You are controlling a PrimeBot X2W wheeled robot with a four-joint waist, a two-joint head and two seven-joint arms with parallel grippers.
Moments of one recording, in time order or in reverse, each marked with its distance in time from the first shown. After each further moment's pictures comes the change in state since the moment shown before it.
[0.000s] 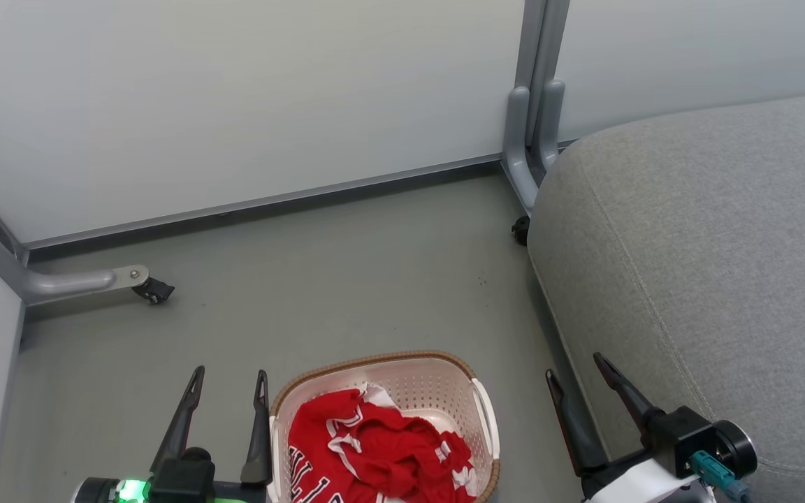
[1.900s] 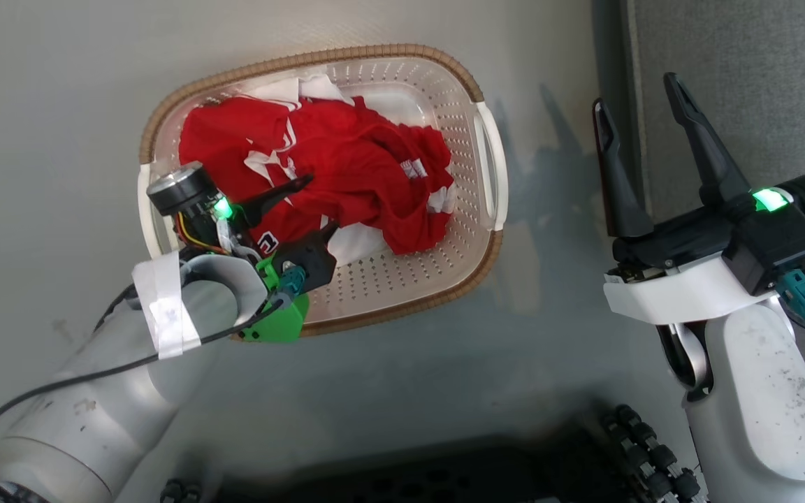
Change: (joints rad) left arm -1.021 0.207 -0.796 0.765 0.063 -0.172 -0.002; right arm -0.433 -0.002 -0.095 -0.201 -0.085 0.001 -0.002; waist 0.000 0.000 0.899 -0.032
